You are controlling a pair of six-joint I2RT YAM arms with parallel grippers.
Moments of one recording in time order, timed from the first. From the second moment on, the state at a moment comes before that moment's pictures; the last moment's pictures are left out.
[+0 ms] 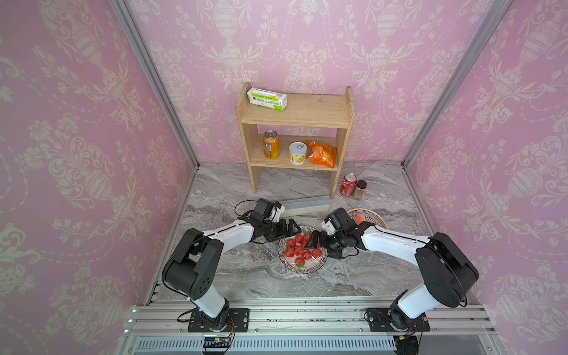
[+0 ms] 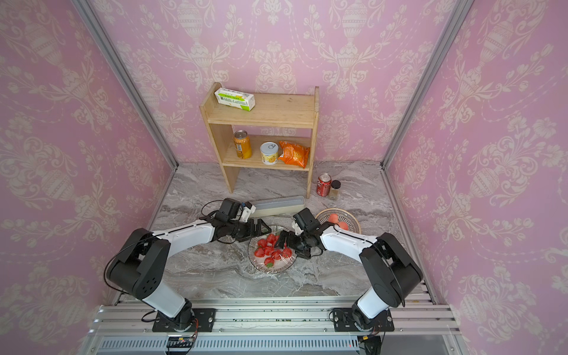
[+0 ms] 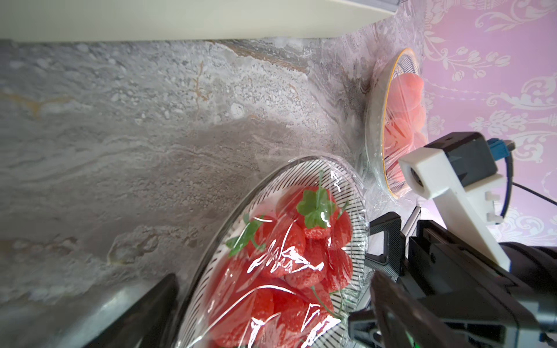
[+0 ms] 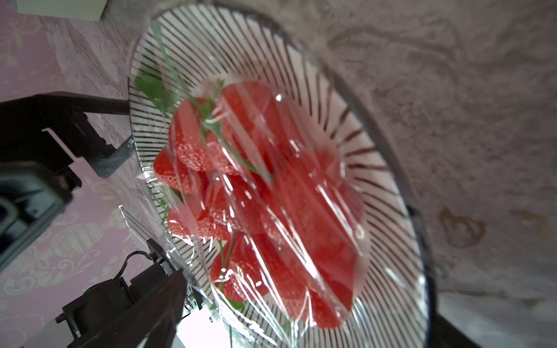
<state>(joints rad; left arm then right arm) -0.44 1.62 0.83 -0.15 0.57 -0.62 0.60 1.60 0.86 -0.33 -0.45 0.86</state>
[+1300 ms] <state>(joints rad) -0.28 1.25 0.77 -0.25 0.32 -0.63 1.08 1.26 0.65 -0.10 0.04 1.64</state>
